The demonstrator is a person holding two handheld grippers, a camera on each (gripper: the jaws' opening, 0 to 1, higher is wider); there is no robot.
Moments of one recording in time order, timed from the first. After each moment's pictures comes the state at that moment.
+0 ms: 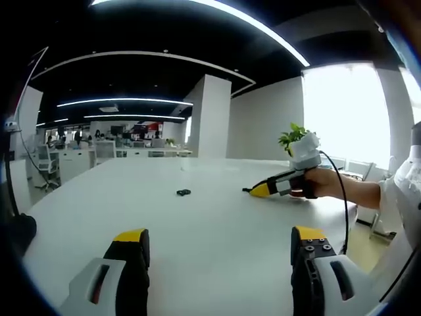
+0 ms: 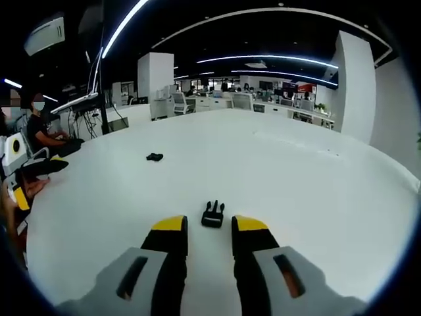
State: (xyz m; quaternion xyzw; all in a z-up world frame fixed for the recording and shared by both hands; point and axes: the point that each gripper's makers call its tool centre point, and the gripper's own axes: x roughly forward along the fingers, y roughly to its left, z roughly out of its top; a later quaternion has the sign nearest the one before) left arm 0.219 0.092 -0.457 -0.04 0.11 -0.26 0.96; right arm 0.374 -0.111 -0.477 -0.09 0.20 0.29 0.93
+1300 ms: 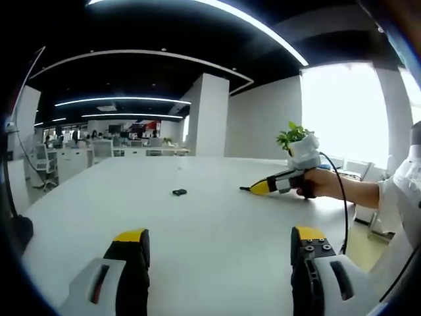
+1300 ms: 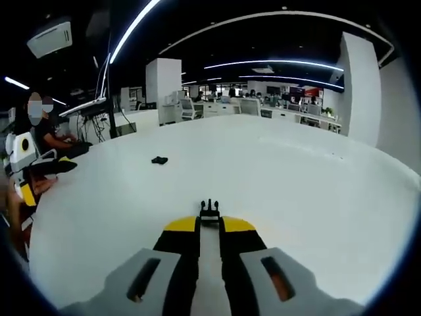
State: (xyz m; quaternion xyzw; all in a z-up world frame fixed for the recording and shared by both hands) left arm 0.220 0.085 -0.456 -0.04 0.11 -0.27 0.96; right arm 0.372 -0.118 -0.471 -0.07 0.18 0.32 0.93
